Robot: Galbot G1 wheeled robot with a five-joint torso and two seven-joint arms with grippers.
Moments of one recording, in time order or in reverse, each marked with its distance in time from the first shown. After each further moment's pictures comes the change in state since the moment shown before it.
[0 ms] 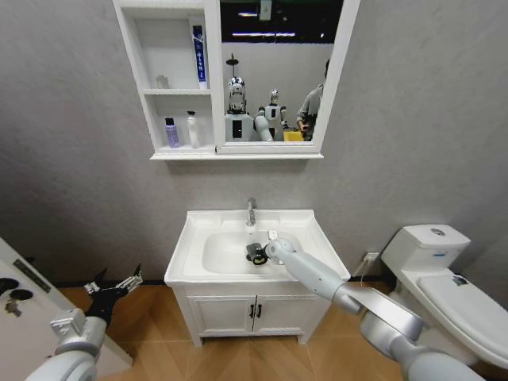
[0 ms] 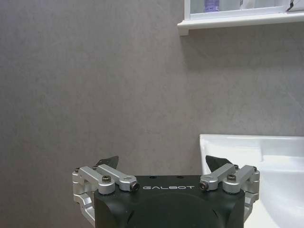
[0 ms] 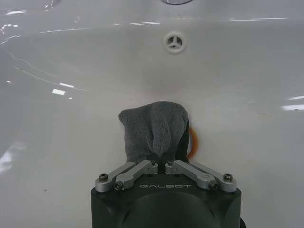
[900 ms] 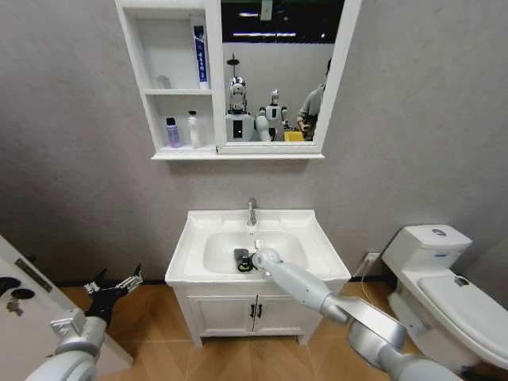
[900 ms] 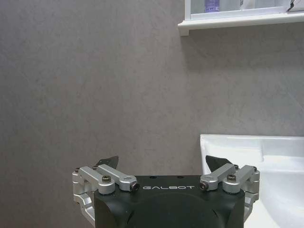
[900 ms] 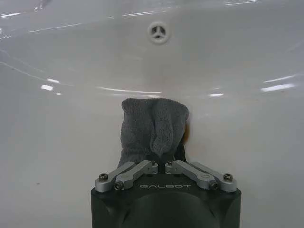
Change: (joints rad) left arm 0.000 0.000 0.000 0.000 0.000 0.000 0.000; right arm -0.072 -0.056 0.048 0.065 -0.002 0.048 0.003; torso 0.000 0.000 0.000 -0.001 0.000
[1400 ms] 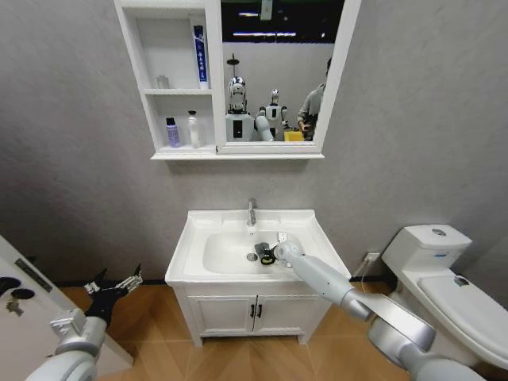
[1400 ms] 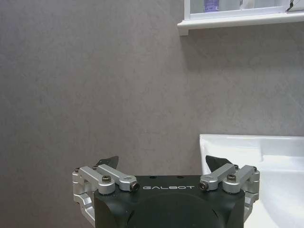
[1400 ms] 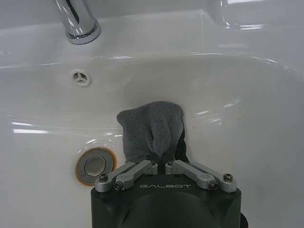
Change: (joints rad) left arm 0.000 0.000 0.000 0.000 0.000 0.000 0.000; right arm 0.063 -0.084 0.016 -0.032 0.007 -0.016 0.002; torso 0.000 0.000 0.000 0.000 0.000
